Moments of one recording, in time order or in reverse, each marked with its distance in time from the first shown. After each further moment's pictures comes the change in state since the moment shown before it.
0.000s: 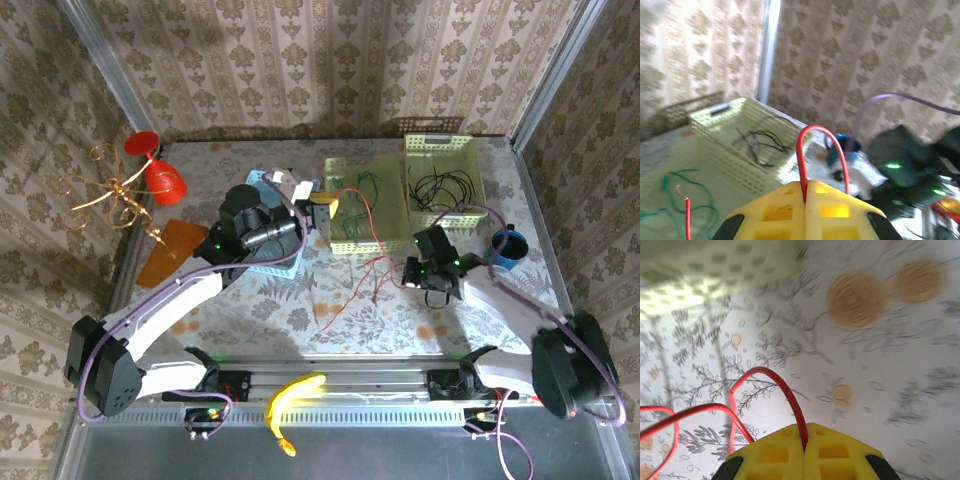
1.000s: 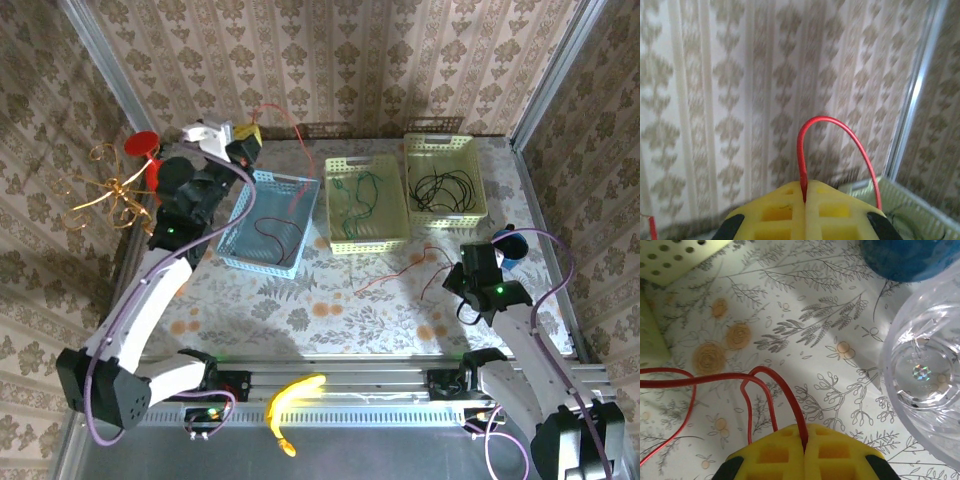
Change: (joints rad) left arm 0.299 -0.027 0.154 -0.015 -0.252 0.068; right arm -0.260 -0.328 -0.104 -0.162 0.143 0.061
